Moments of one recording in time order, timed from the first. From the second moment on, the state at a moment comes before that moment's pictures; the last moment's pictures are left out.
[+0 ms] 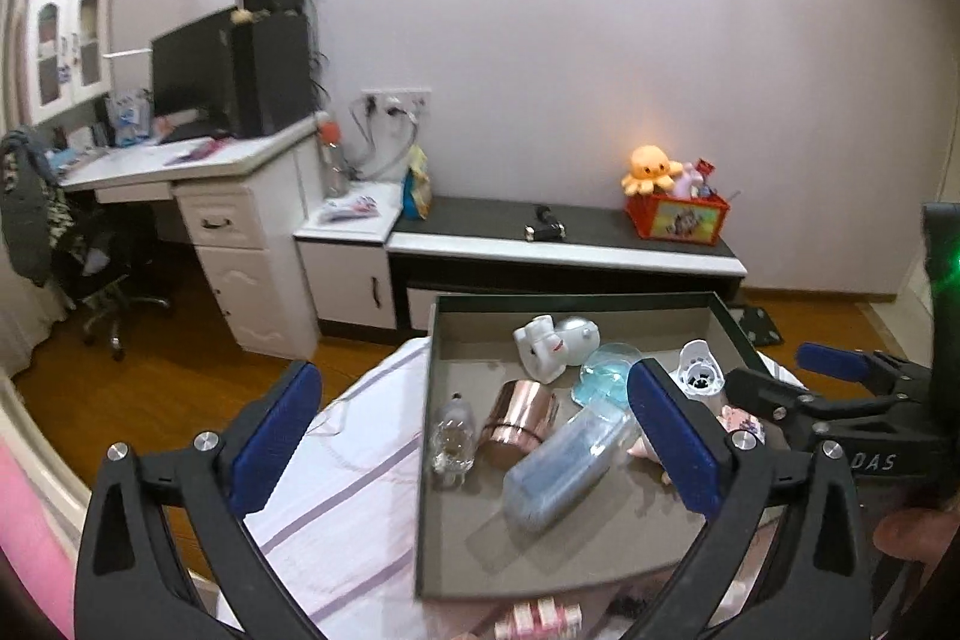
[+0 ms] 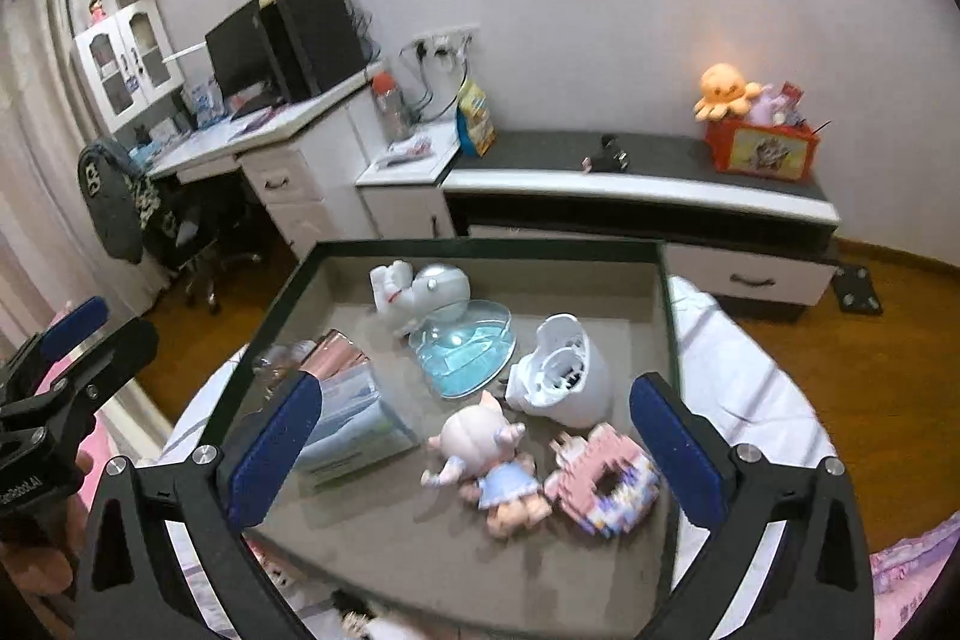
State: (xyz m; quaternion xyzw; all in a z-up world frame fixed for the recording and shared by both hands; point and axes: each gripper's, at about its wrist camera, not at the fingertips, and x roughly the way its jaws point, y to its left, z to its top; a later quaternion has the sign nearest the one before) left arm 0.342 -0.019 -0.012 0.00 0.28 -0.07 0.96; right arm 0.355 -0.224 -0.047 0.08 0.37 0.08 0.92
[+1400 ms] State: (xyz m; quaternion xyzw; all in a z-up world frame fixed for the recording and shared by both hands) left arm 0.147 -0.008 0.005 0.01 0.22 -0.02 0.98; right arm 0.146 -0.227 -0.008 0.08 0.28 0.05 0.96
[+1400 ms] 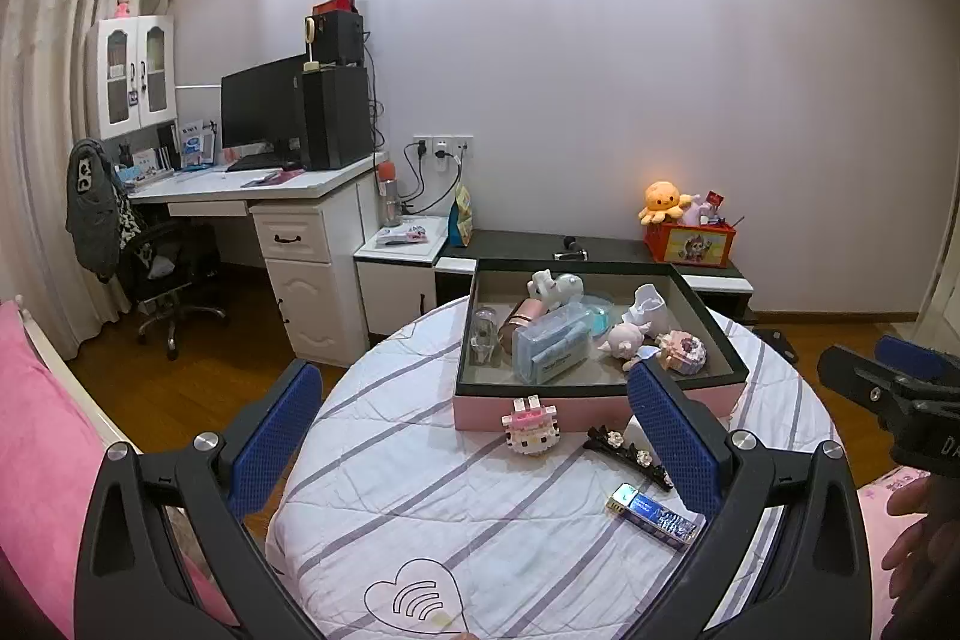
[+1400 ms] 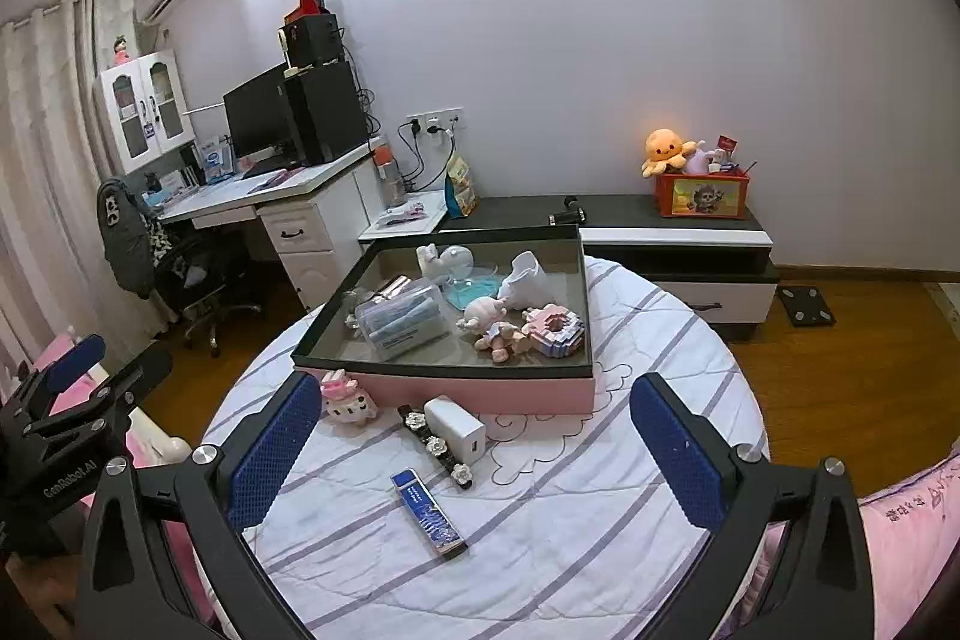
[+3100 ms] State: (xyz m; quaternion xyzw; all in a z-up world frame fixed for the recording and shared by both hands) left arm 0.302 -0.043 -0.151 0.01 0.42 -0.05 0.90; right arm 0.211 -0.167 -0.154 -0.04 0.47 0.16 0.87
